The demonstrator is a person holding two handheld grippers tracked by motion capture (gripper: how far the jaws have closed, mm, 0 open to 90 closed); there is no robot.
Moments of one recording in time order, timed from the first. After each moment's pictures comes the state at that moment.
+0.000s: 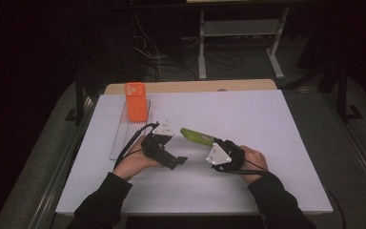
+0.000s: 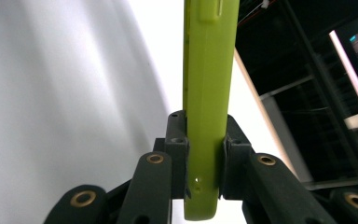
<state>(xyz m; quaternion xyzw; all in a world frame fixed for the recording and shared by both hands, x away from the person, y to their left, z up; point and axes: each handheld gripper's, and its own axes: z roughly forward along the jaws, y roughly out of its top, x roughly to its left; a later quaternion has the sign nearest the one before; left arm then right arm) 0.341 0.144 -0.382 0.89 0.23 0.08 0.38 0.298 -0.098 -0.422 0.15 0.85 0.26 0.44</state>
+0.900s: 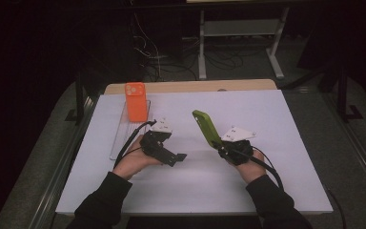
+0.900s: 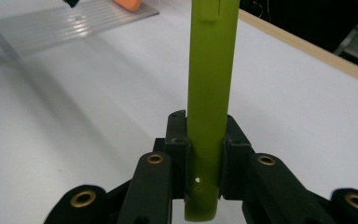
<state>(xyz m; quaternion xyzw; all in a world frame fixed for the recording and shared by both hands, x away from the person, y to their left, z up) 0.345 0.147 -0.380 0.88 0.26 0.07 0.40 0.317 -0.124 -0.407 0.34 0.81 0.42 0.23</state>
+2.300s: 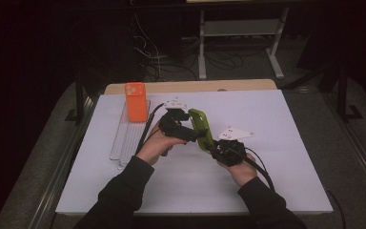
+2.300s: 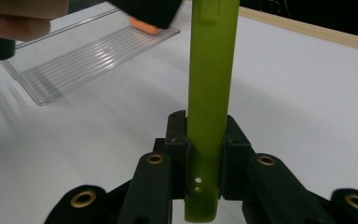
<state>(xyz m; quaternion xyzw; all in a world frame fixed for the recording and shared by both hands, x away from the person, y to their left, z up) 0.385 0.096 -0.357 0.81 0.31 0.05 0.50 0.313 -0.107 -0.407 0.38 0.78 0.47 0.17</state>
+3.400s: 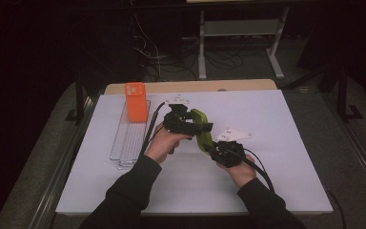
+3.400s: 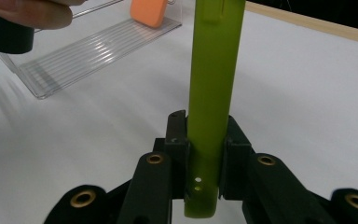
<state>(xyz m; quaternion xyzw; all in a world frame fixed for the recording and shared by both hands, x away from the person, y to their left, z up) 0.394 0.088 -0.357 0.79 0.32 0.02 0.52 0.312 -0.104 -0.411 0.38 0.78 0.46 0.17</state>
